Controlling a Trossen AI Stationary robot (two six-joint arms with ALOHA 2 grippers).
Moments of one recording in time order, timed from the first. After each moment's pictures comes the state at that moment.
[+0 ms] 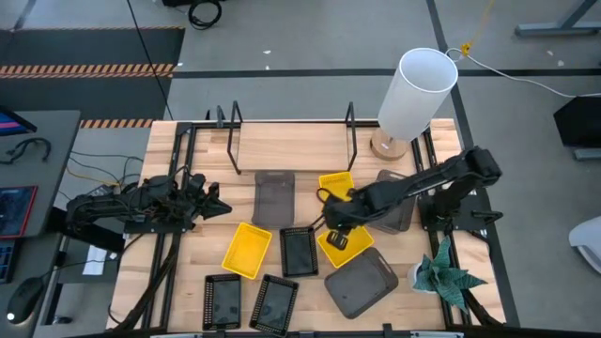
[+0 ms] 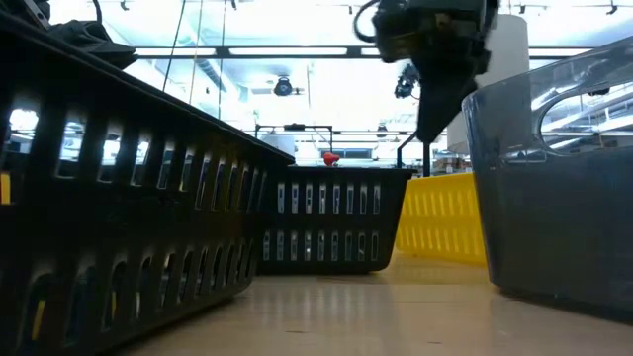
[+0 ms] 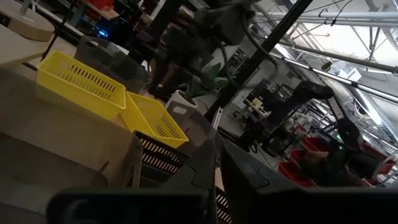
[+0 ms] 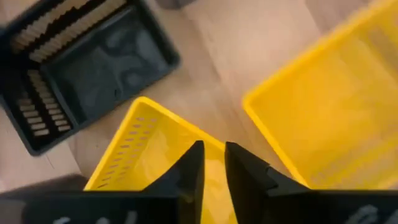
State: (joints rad) left arm 0.07 0.01 0.01 0.09 0.27 -0.69; right arm 0.24 1.67 1.26 -0.82 0.14 0.65
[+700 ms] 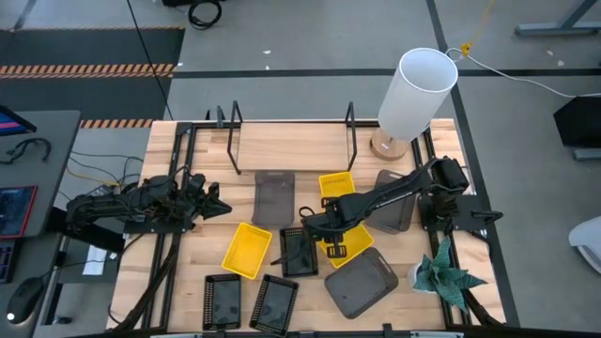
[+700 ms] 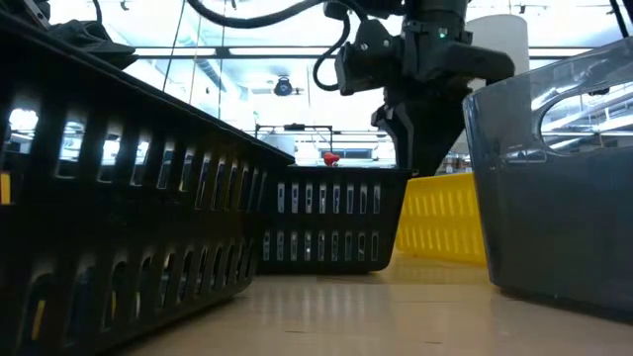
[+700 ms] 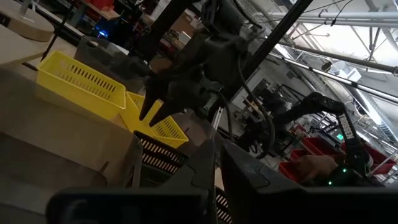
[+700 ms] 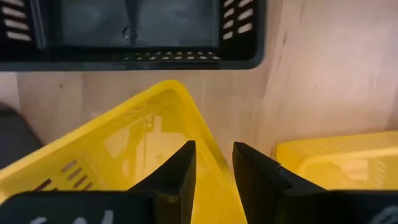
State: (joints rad) left arm 0.07 0.01 0.01 0.08 0.27 -0.69; right arm 0.23 1.93 1.43 -0.91 0.08 0.15
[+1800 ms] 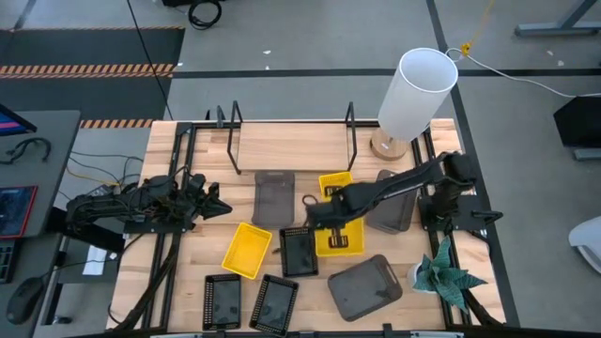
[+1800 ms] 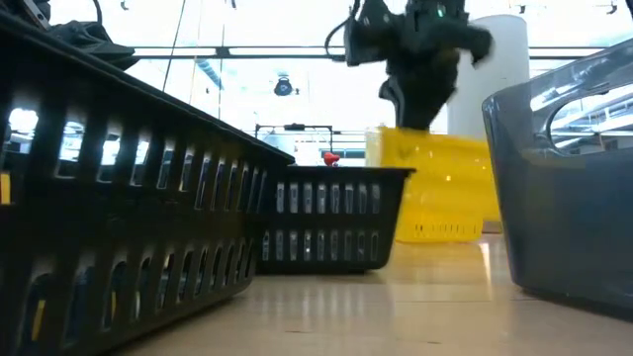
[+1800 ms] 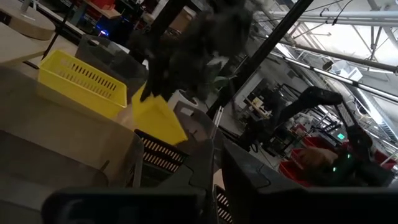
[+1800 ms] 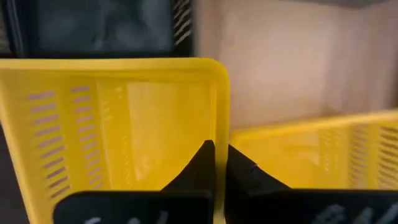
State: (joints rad) left arm 0.07 0.01 0.01 0.08 0.27 -0.69; right arm 0.18 1.81 1.43 -0.96 0.14 0.18
